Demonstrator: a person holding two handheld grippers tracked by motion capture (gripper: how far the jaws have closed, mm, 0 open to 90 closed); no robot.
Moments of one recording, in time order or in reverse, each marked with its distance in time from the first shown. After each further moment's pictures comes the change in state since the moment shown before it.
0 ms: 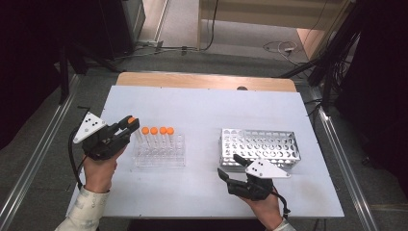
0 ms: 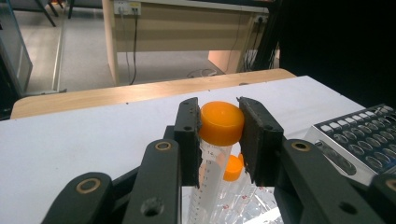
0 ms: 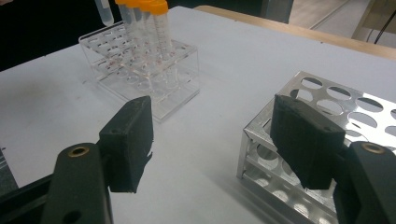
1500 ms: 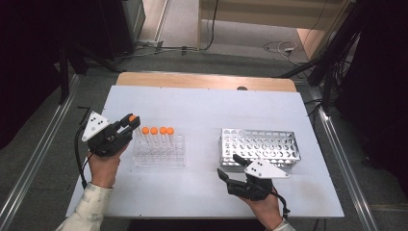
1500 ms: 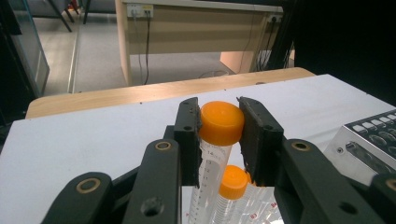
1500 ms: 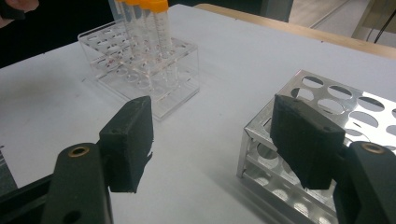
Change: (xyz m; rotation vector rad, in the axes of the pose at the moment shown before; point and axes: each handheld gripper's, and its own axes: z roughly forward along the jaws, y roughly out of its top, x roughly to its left) left arm 0.008 -0.013 0.018 -0.010 0.050 0.022; right arm 0.001 0.000 0.001 0.006 -0.003 -0.006
